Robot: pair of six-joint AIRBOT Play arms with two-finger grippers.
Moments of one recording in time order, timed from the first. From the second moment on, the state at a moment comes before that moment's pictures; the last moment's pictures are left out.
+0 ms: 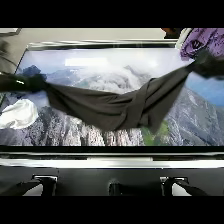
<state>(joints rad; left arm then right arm) 0.00 -1.22 1.34 1.21 -1.10 -1.64 -0.24 -1.27 1.66 2.12 -1.38 -1.60</state>
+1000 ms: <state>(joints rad) -0.10 -1.46 1.24 0.93 -0.90 -1.66 -0.24 -1.67 1.54 2.18 -1.13 -1.64</state>
